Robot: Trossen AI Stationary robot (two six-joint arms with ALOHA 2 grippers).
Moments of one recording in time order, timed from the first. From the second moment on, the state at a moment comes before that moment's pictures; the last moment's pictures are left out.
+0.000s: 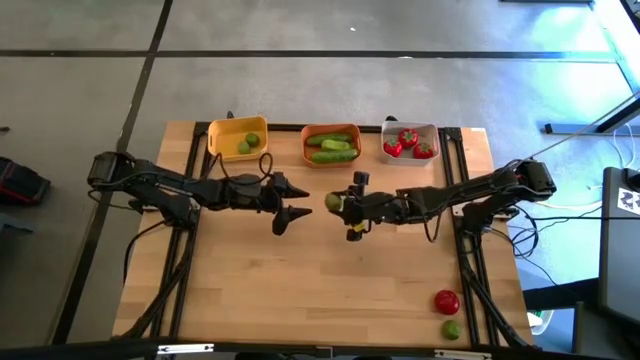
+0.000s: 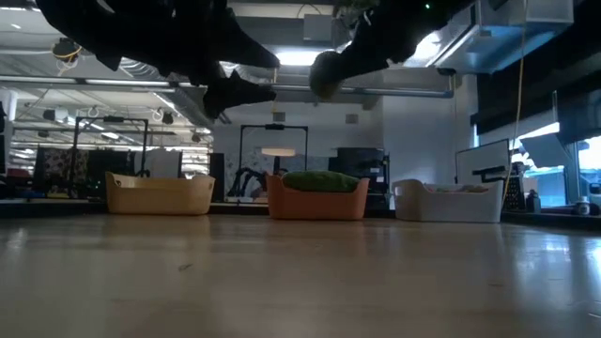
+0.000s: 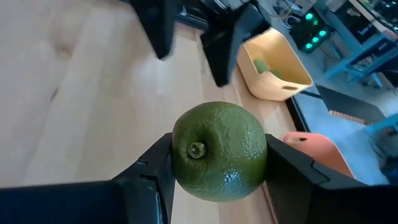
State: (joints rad) left arm 0.01 1.31 0.54 0.52 -0.09 -0.38; right arm 0.17 1.49 1.00 -0.03 0.44 -0.24
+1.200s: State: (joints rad) left arm -0.02 1.30 0.54 0.66 -0.10 -0.50; right arm 0.15 1.61 1.00 0.37 0.33 -0.27
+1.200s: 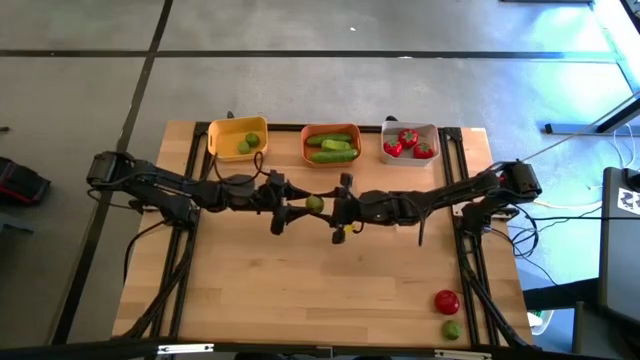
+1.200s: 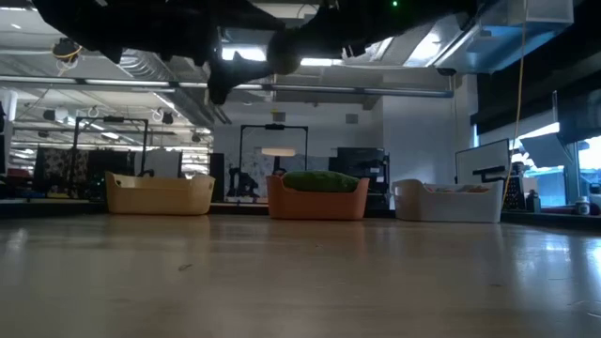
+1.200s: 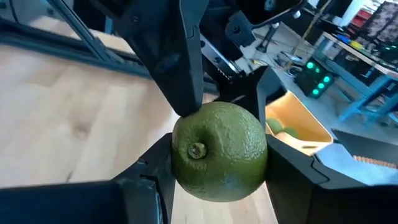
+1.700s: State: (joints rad) left arm -0.02 1.30 0.54 0.72 -0.05 -0.44; right arm 0.14 1.61 1.00 0.46 0.26 -0.29
